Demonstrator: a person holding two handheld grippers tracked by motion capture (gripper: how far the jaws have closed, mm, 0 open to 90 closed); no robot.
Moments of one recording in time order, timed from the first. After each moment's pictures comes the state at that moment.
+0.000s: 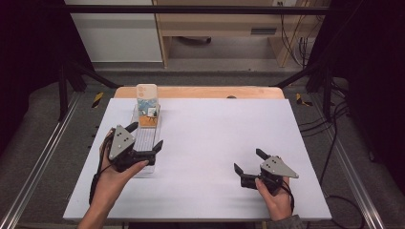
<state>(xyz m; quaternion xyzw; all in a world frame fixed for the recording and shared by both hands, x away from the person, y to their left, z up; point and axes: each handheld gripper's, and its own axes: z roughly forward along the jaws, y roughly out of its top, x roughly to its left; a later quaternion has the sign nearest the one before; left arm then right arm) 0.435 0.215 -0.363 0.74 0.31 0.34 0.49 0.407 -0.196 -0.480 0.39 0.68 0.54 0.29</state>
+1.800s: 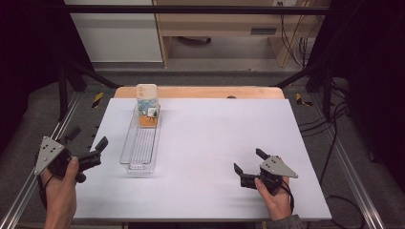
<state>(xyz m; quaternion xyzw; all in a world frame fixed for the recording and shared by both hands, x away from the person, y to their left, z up) 0.412 0.343 -0.371 0.62 0.38 0.39 0.57 0.408 -0.196 -0.480 0.39 0.69 0.54 0.29</state>
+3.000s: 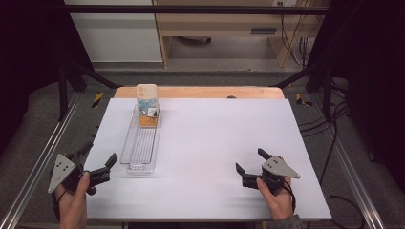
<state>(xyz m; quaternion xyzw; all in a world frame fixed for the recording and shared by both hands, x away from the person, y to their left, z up) 0.396 0.335 -0.424 0.62 0.36 0.37 0.59 0.407 -0.200 -0.480 0.39 0.68 0.54 0.30</state>
